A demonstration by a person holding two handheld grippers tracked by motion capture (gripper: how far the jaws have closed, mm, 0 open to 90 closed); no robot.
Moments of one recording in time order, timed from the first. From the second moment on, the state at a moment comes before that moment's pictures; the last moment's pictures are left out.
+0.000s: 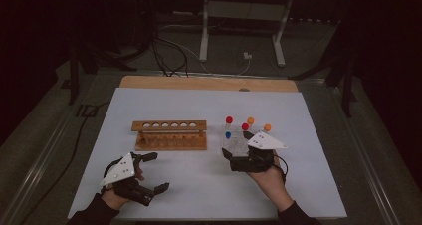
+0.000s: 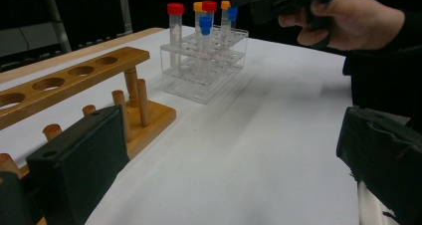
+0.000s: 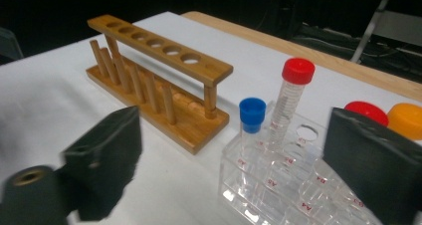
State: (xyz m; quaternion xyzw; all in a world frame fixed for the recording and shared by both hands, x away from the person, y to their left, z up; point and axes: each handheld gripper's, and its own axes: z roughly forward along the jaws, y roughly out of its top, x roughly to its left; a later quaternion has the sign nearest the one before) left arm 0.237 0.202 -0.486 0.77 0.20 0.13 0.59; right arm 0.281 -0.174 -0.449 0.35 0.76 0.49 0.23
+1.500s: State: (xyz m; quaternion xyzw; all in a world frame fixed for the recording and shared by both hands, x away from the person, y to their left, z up) left arm 0.237 0.202 -0.487 0.77 0.19 0.13 0.59; right arm 0.313 -0.158 -0.473 0.37 0.80 0.41 0.23
